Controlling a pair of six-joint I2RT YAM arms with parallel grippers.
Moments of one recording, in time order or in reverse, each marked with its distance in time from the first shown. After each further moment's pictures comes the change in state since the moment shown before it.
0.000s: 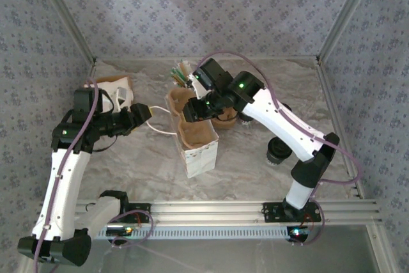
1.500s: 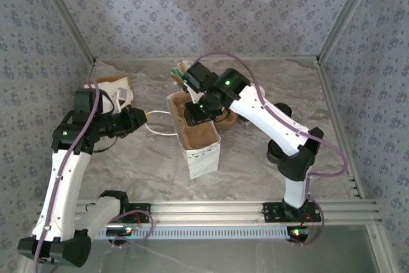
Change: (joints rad) left arm 0.000 -0.008 -0.014 0.007 0.014 0.002; right arm 0.040 0.140 0.164 -0.206 0.142 -0.039
